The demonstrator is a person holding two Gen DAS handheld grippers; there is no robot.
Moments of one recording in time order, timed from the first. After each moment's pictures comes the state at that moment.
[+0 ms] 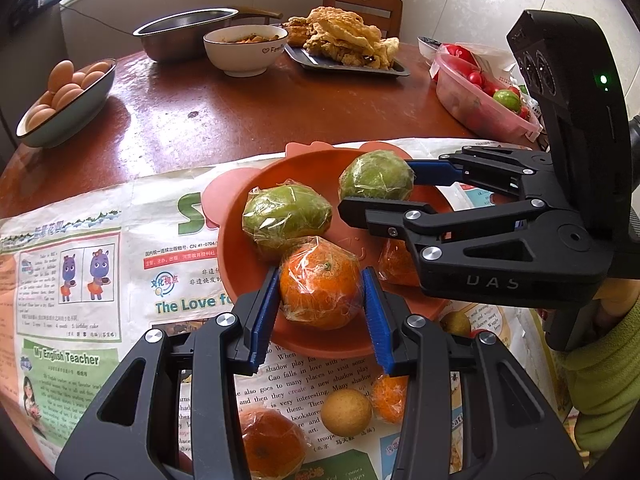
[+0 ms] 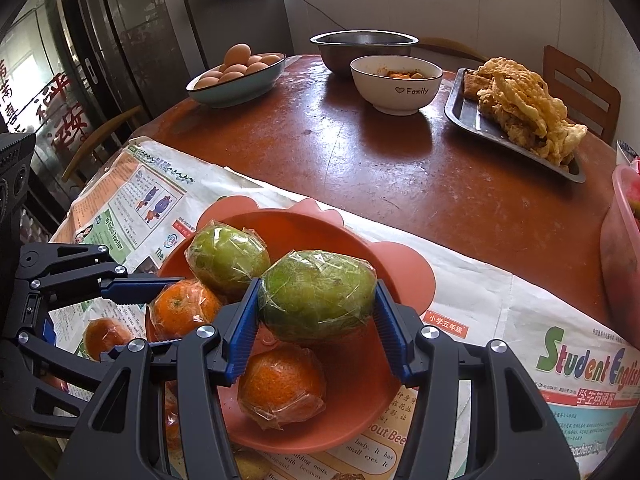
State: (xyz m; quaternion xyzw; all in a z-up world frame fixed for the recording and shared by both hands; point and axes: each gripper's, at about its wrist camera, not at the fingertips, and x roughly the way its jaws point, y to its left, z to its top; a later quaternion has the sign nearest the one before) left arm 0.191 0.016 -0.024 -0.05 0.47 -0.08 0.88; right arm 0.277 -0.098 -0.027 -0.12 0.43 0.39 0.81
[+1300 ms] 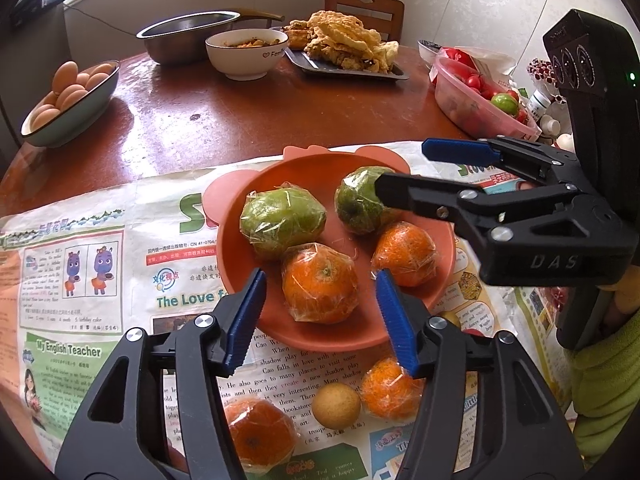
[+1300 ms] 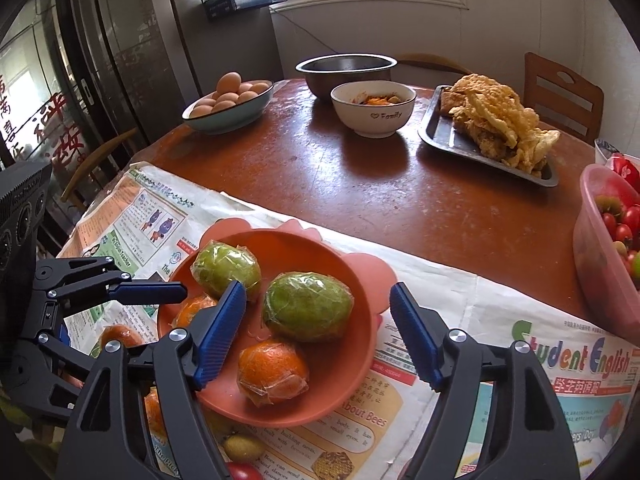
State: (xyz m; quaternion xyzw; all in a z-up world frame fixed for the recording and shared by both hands) left arm 0.186 0.013 -0.017 -0.05 0.47 -0.07 0.88; right arm 0.271 -0.128 -0.001 -0.08 0.40 0.38 0.83
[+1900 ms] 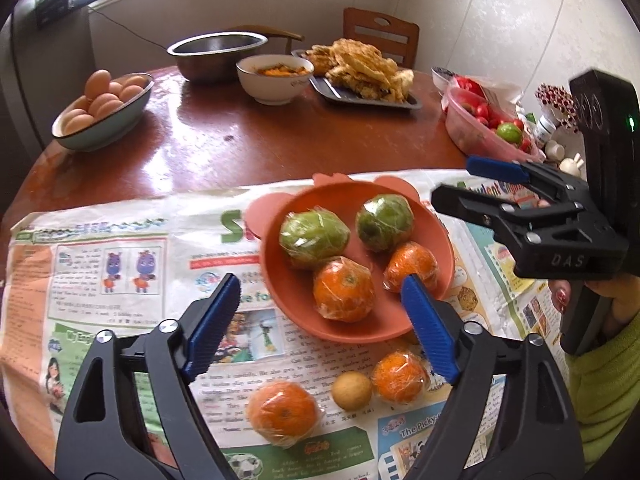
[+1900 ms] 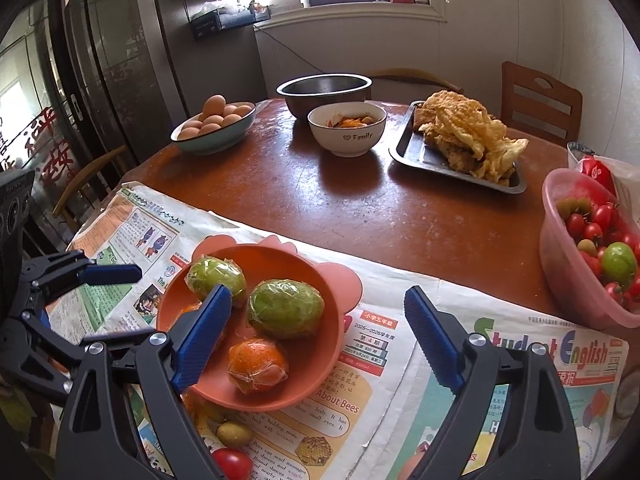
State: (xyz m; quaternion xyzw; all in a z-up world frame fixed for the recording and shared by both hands) left arm 0.169 0.032 0.011 -0.06 0.44 -0.04 0.90; right arm 0.265 -0.147 0.018 -0.08 0.38 0.35 0.85
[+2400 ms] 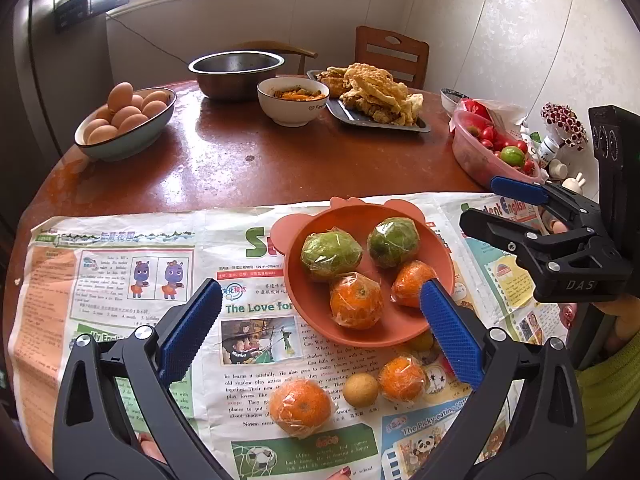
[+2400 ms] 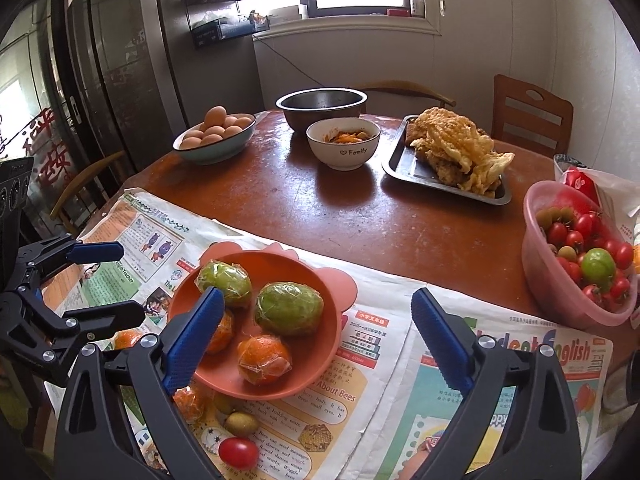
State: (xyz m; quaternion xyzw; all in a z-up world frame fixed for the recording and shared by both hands) left arm 0.158 0.041 0.030 -0.07 0.41 -0.02 0.91; right arm 0.250 -0.155 0.036 -0.08 0.36 0.34 0.86
